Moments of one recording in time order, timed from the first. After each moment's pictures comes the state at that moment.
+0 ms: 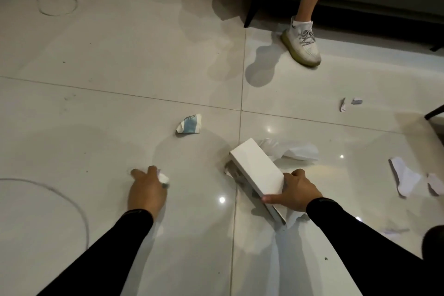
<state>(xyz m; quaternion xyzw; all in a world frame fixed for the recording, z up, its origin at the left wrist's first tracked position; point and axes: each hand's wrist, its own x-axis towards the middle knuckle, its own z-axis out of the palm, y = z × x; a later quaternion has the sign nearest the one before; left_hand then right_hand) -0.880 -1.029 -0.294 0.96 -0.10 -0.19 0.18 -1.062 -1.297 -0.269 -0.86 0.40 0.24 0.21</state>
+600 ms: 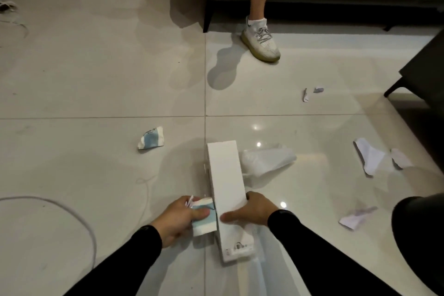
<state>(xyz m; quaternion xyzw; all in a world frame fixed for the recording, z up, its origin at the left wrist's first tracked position) -0.958 -1.123 -0.278 0.67 -0.05 -0.57 0.47 -1.081 -1.278 -0.287 -0.70 0.45 0.22 0.51</state>
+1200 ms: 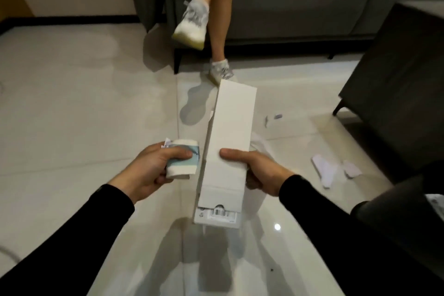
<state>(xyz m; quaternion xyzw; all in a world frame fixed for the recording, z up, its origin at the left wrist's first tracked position) -0.928 -1.209 -0.092 0.67 -0.15 -0.46 0.57 -1.091 -1.346 -0.109 -0.60 0.38 0.00 0.71</state>
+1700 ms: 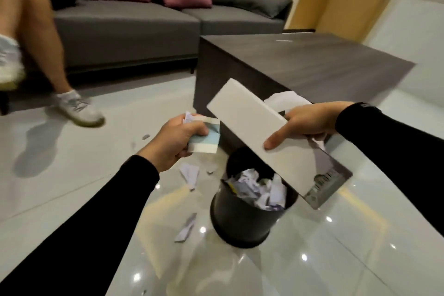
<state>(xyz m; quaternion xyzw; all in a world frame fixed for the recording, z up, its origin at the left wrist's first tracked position) -1.203 -1.406 0.027 0.52 -0.42 -0.55 0.50 -1.437 -1.457 0.123 -0.70 0.63 0.11 0.32</state>
